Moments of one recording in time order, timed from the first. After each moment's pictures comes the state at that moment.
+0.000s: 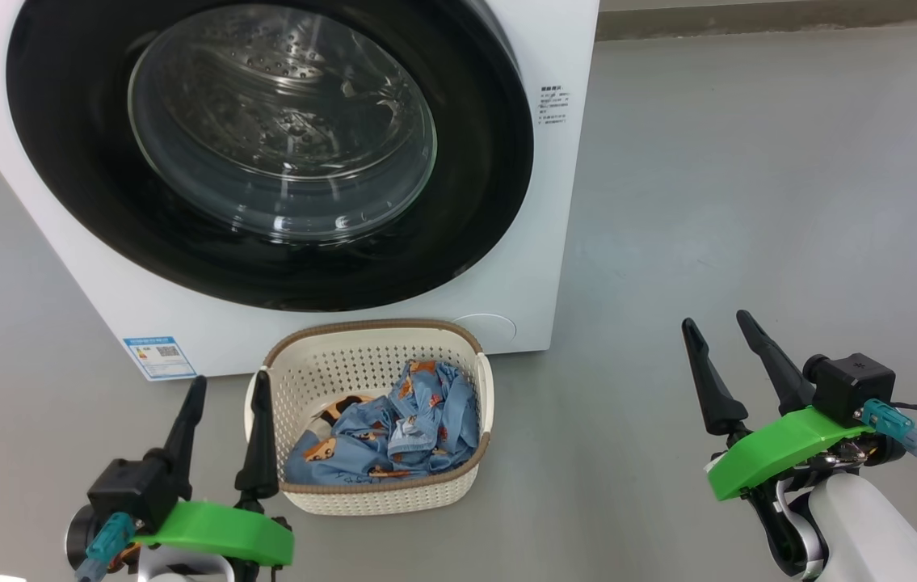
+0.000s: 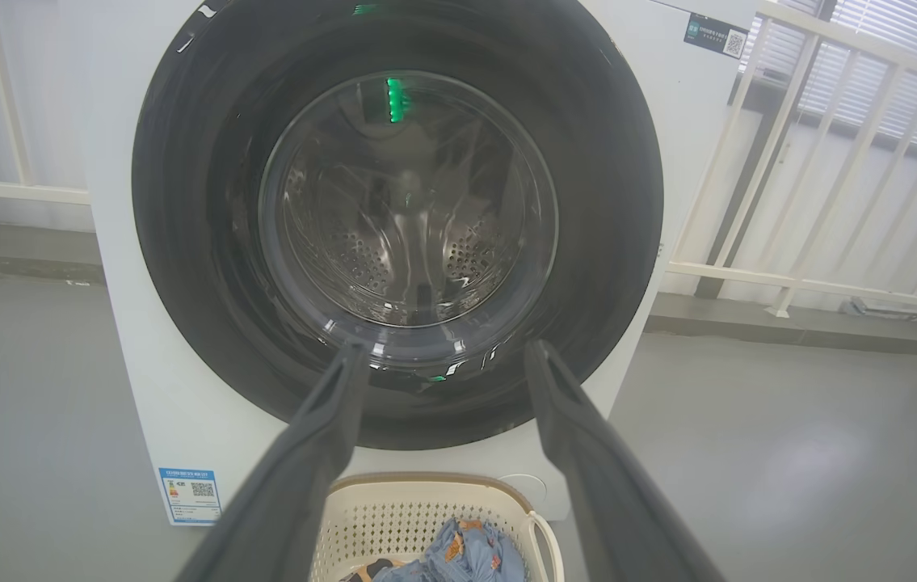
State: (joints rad) left arm -0.21 0.04 -0.10 0.36 -0.30 -0.10 -0.25; right arm -0.30 -0.16 0.22 0.46 0.43 0.12 -0.25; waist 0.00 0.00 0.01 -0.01
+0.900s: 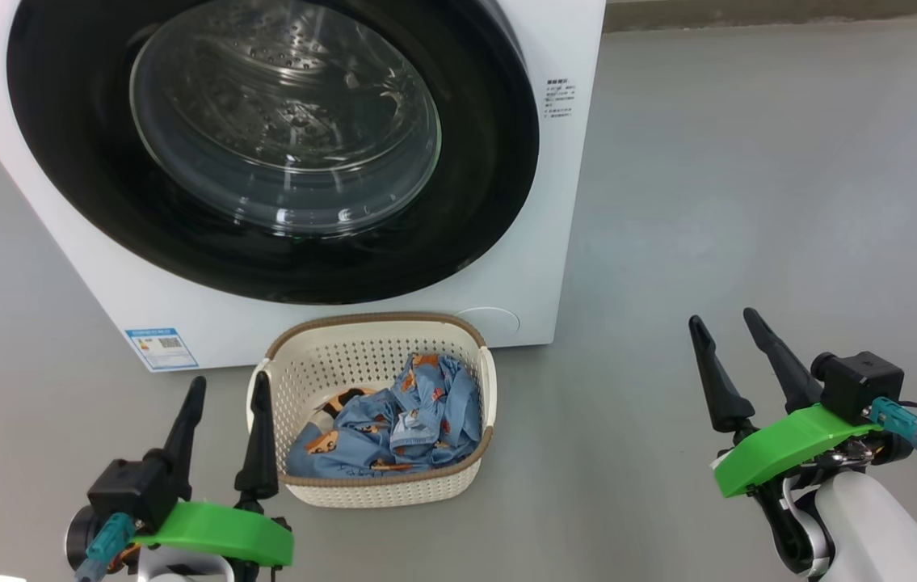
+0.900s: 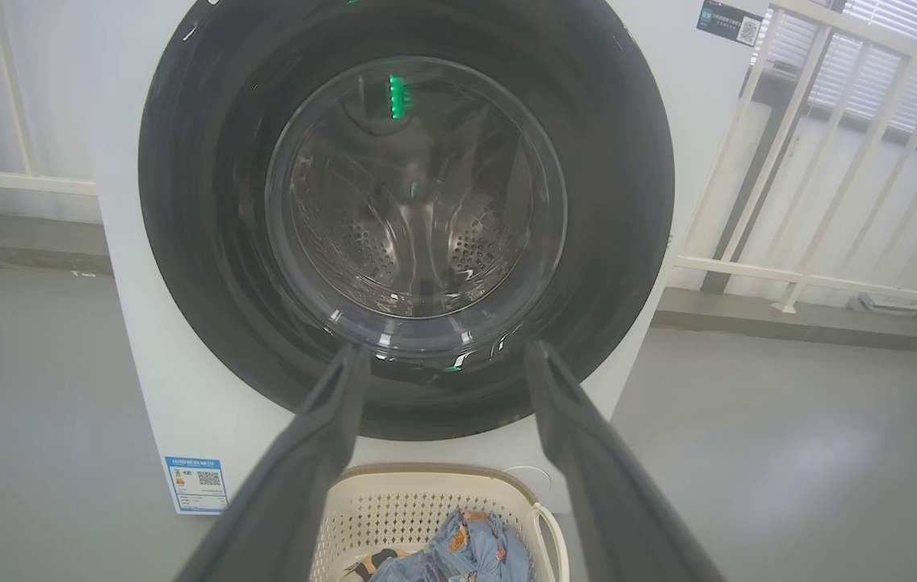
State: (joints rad) left arm -0.21 0.04 -0.10 0.36 -0.30 -0.10 -0.25; right arm -0.30 -0.17 0.22 0.46 0.44 0.12 -0.25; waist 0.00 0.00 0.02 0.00
